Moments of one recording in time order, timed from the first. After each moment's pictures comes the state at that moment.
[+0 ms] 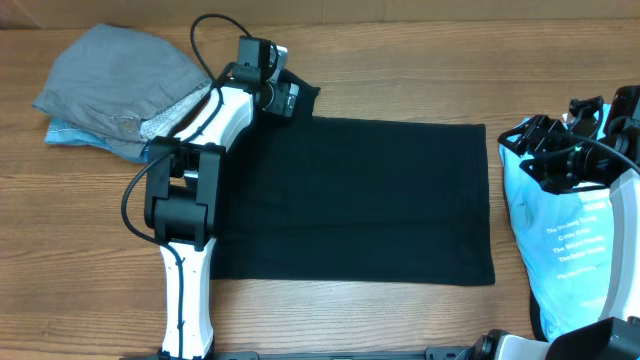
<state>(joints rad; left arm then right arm) -0.20 2.39 1.81 -0.36 0.01 0.09 -0.37 1.47 1.35 -1.08 -0.55 0.33</state>
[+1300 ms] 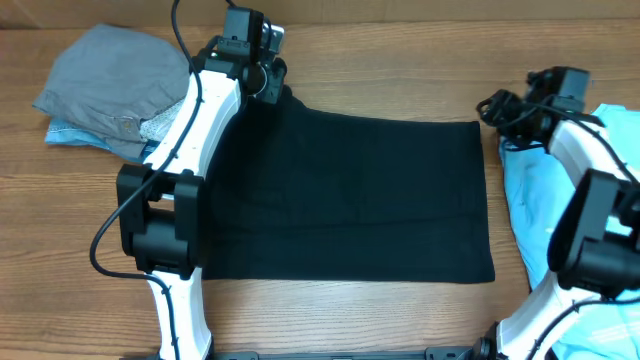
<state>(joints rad) -0.20 2.16 1.87 -0.72 0.04 0.09 -0.26 2.01 1.34 -0.35 -0.38 0.36</state>
